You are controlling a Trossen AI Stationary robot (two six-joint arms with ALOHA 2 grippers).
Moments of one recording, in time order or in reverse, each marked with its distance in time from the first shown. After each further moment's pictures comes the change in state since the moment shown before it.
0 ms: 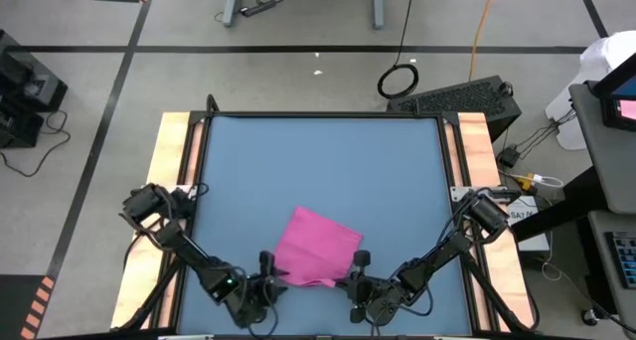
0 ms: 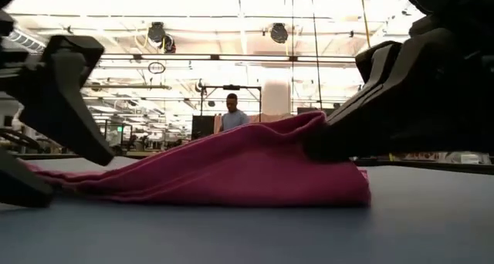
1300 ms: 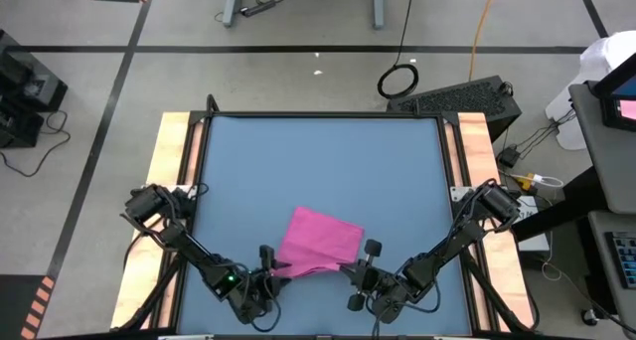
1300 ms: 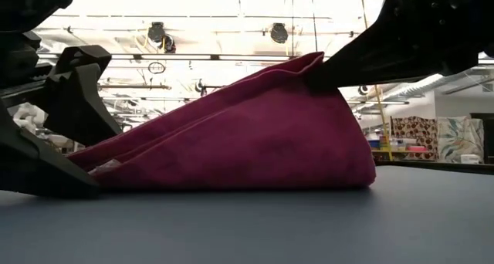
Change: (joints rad) left arm 0.026 0.020 -0.036 0.026 -0.093 -0.019; right arm -0.003 -0.126 0.000 -0.184 0.205 0.206
